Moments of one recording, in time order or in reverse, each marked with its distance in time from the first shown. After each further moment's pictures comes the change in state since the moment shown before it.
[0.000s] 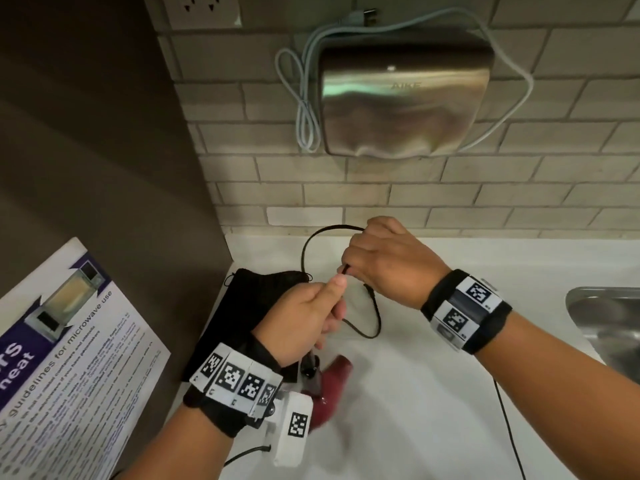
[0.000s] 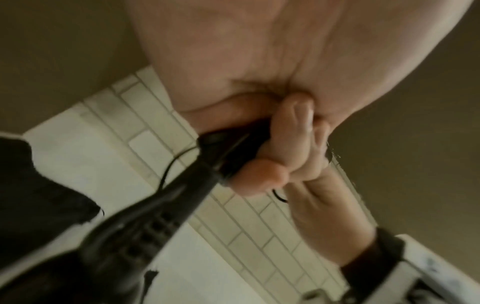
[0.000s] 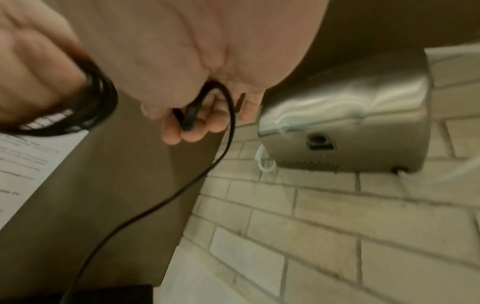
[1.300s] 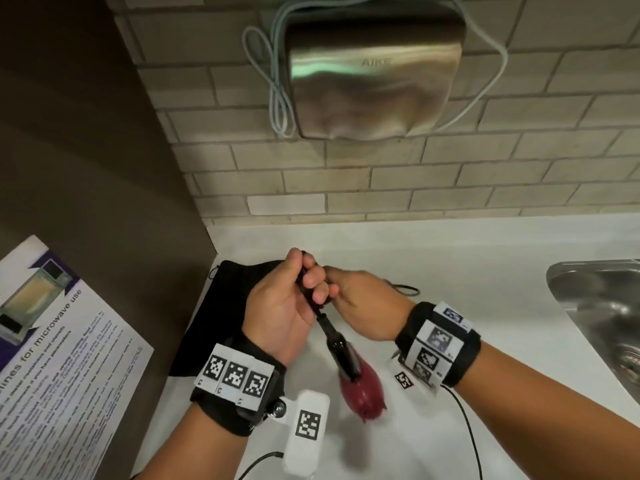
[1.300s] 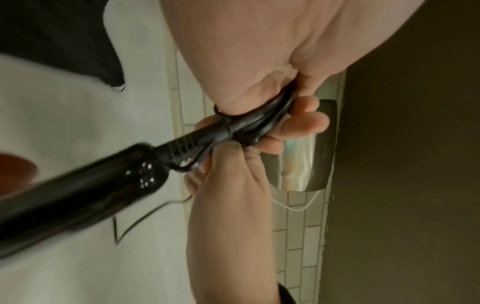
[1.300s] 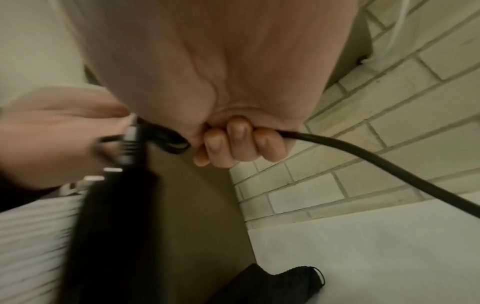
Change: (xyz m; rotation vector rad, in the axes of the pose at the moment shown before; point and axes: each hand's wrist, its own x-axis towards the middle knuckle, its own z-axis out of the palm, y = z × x) left_hand 0.004 0.002 0.028 -0.950 0.067 0.074; right_hand -0.032 -0.056 0.017 0.763 -0.414 0.480
